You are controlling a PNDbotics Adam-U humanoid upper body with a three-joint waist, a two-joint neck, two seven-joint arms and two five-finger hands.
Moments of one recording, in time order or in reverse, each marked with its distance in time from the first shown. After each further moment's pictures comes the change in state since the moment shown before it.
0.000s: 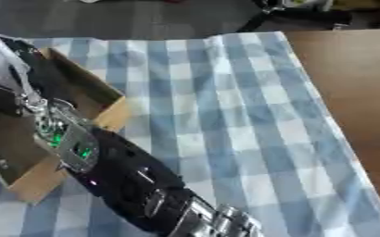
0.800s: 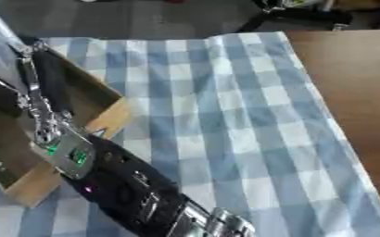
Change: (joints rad) left arm -0.029 0.000 -0.007 0.000 0.000 0.006 -0.008; right arm -0.016 0.028 -0.014 0.105 -0.009 -0.377 -0.289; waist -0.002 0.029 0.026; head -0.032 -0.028
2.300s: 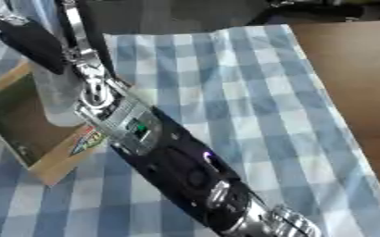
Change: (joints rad) left arm 0.068 0.019 0.015 0.012 -0.010 -0.004 0.014; right arm 0.079 -0.043 0.099 -0.382 -0.385 0.119 0.102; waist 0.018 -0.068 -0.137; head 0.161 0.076
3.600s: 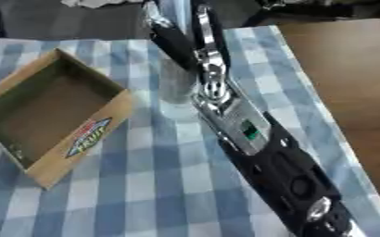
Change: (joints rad) left arm 0.065 0.009 0.024 0.007 -0.004 -0.007 0.025; right arm 0.156 -0.243 -0.049 -0.237 -0.055 0.192 0.017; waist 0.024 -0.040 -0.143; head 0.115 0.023
